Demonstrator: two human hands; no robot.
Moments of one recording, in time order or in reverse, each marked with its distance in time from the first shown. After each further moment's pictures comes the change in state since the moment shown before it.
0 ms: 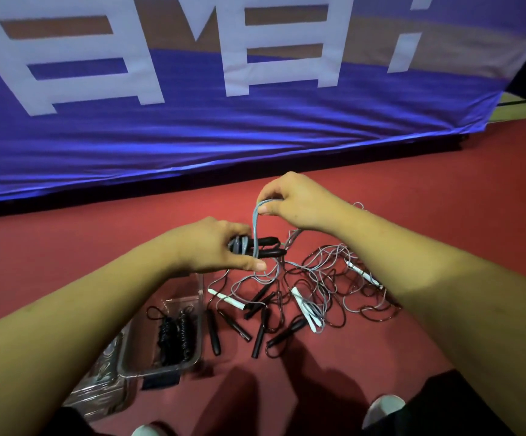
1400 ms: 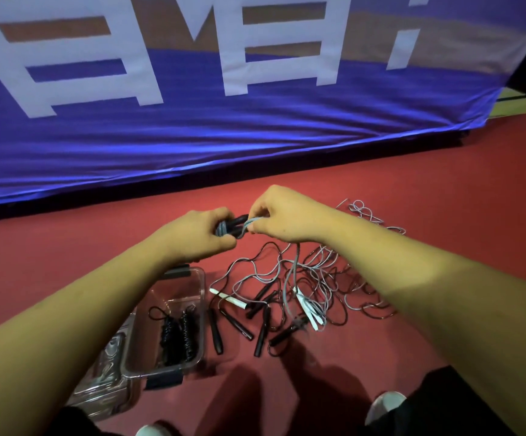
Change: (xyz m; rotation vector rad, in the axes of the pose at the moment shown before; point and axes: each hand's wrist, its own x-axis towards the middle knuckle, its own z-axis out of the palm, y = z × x) left_hand 0.013 -0.032 0.006 -0.087 0.181 -0.094; right_hand -0.006 -0.019 0.014 -0.008 -0.128 0.040
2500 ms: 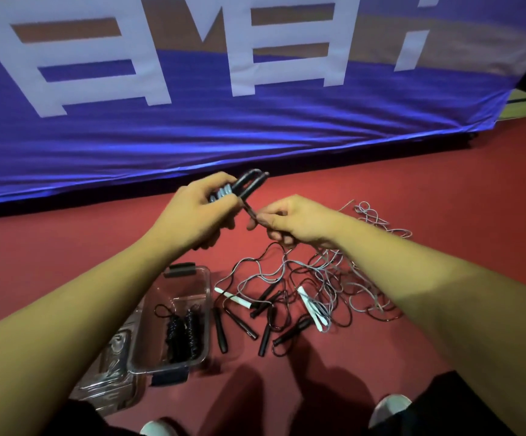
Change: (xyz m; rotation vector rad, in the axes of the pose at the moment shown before) left_hand -0.022 0.028 -0.022 -0.690 0.255 0.046; right_hand 0.003 0.032 0.019 0.656 -0.120 0.082
